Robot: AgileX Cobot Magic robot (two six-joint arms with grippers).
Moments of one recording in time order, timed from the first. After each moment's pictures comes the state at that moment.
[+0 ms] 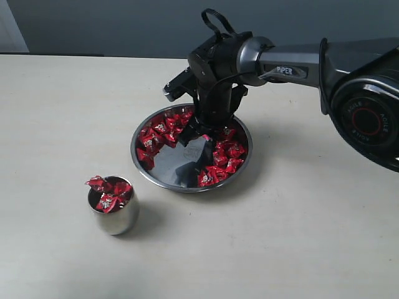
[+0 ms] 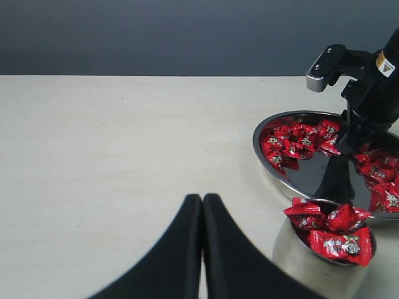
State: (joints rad) left arm -0.07 0.01 -0.01 -0.13 0.30 0.01; right arm 0.62 2.35 -1.80 -0.23 0.90 -0.03
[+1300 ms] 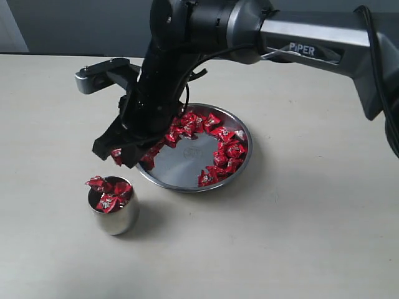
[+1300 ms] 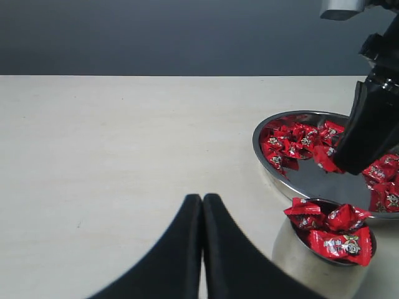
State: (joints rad) left arm -0.07 0.01 -0.01 -0.13 0.30 0.01; right arm 0.77 2.15 -1.80 0.43 1.11 -0.41
